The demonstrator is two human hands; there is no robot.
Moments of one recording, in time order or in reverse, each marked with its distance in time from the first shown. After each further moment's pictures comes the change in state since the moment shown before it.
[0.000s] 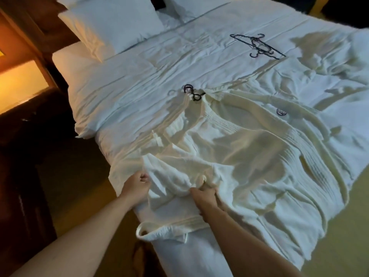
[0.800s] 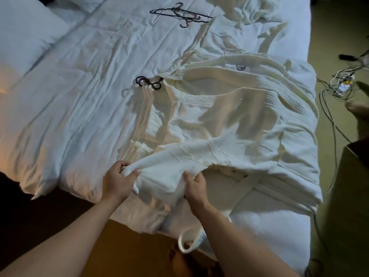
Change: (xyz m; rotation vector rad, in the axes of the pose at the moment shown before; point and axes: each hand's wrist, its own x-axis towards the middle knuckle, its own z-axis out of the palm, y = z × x) left_hand 0.140 -0.013 -0.085 0.074 -0.054 0.503; right_hand -0.002 -0.016 0.156 0.810 0.266 -0.278
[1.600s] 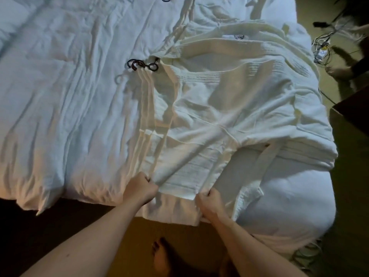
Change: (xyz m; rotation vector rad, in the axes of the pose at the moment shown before) left_hand 0.028 -0.088 0.004 0.393 -0.524 -0.130; right_hand -0.043 0.108 0.037 -0.509 0.253 0.277
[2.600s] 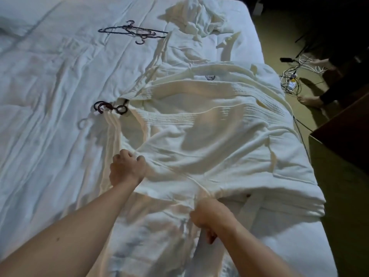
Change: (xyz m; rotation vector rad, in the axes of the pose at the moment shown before) left_hand 0.143 0.193 -0.027 -0.116 0.453 0.102; right_hand 0.058 -0.155 -0.117 -0.891 -0.273 -0.049
